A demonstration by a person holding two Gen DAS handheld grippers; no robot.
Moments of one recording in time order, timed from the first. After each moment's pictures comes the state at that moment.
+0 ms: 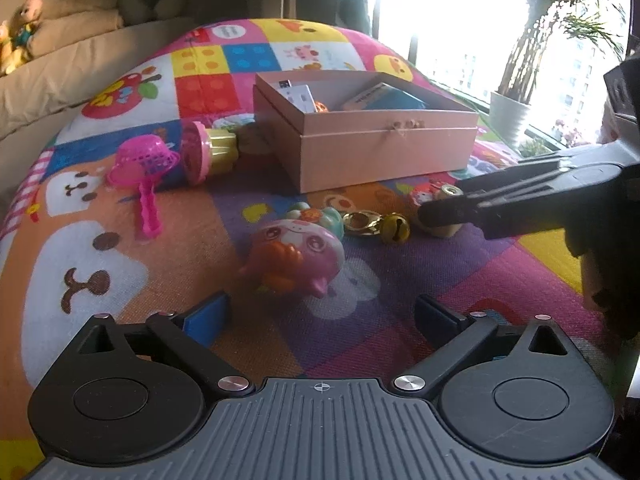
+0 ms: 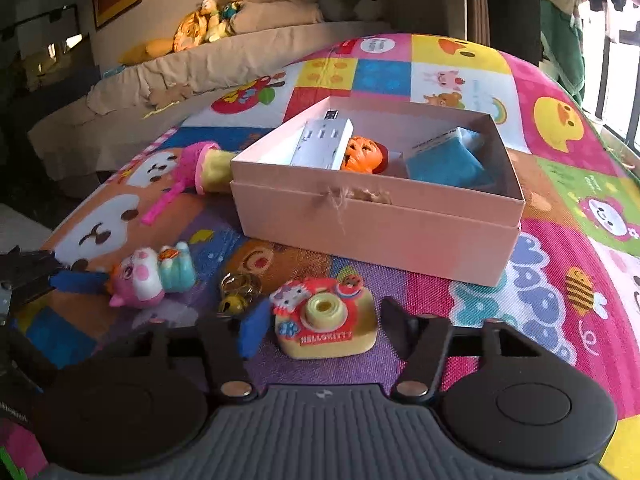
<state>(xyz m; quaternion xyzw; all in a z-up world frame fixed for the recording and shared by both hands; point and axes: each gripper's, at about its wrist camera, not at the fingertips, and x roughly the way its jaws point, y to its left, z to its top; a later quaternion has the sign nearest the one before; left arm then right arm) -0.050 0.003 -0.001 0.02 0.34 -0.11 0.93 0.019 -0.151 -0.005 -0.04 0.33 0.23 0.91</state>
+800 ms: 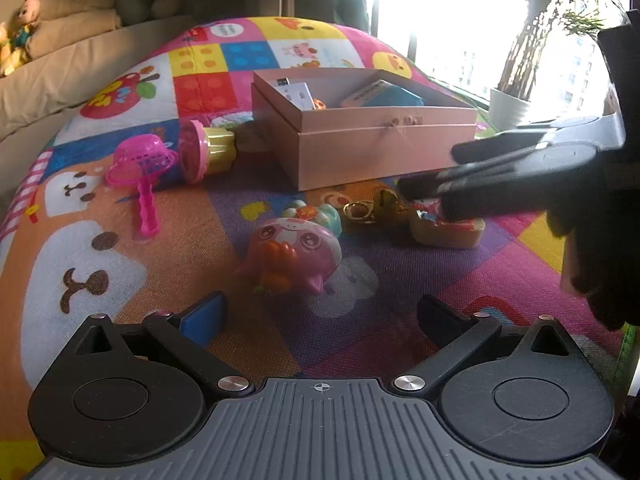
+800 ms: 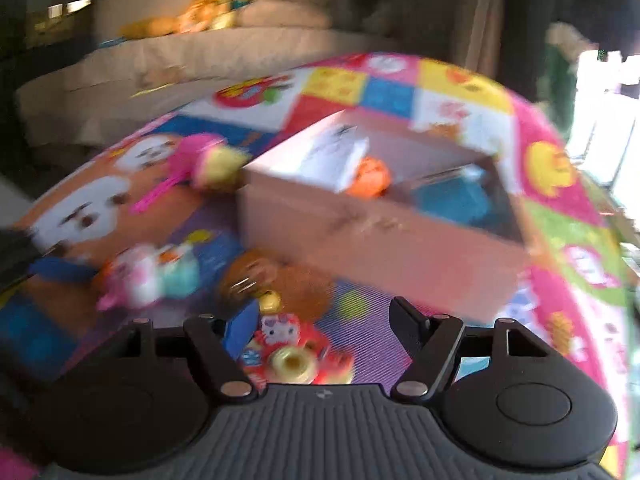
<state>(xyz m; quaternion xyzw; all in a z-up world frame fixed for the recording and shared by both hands) -0.050 0.003 -0.002 0.02 0.34 -0.11 0.93 0.017 -0.120 0.002 -0.11 0.30 0.17 0.93</state>
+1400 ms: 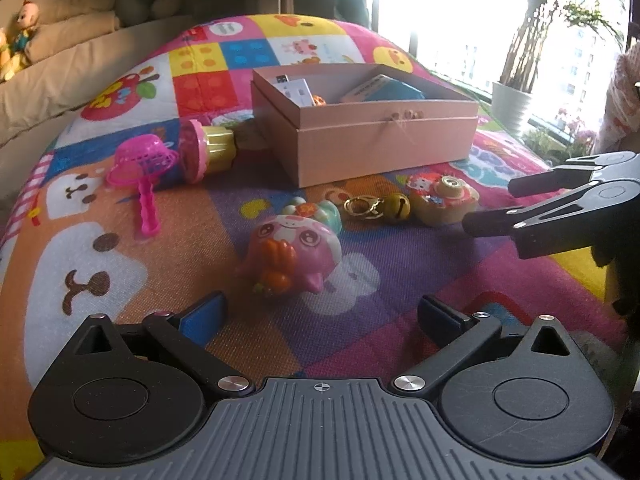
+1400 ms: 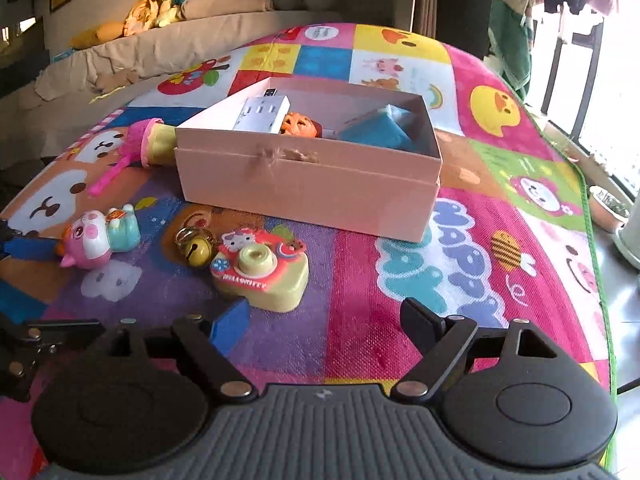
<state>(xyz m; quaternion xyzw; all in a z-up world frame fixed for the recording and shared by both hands) -0.049 -0.001 -0.003 0.04 0.35 -0.10 0.93 -0.002 -0.167 -0.013 -0.07 0.34 0.14 0.93</state>
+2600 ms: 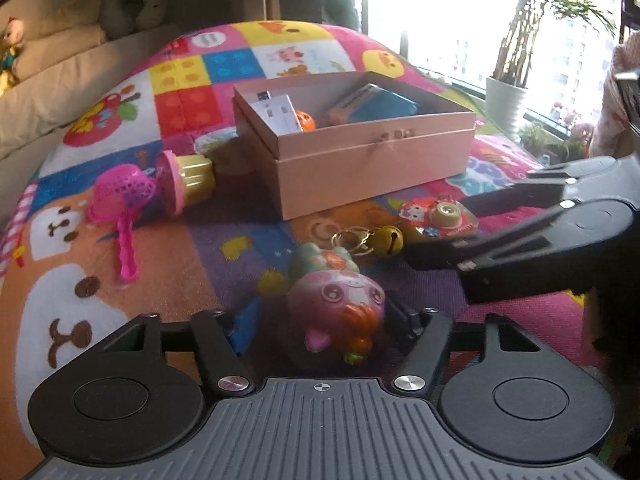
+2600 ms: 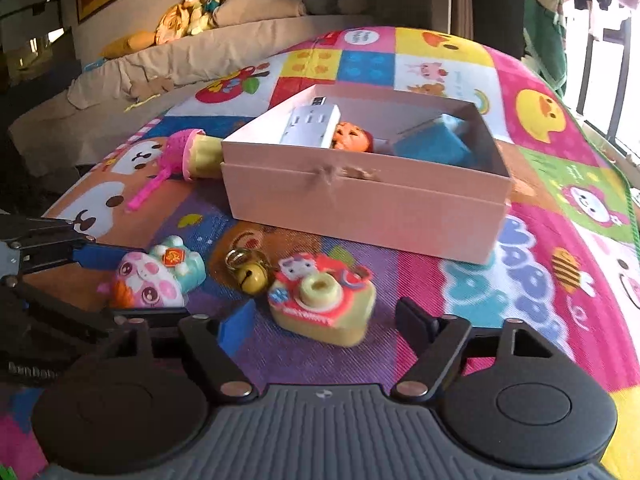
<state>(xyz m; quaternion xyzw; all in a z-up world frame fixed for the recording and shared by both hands) -0.025 -0.014 0.008 0.06 0.34 -0.11 0.93 0.015 -0.142 -0.012 -0.05 0.34 0.19 0.92</state>
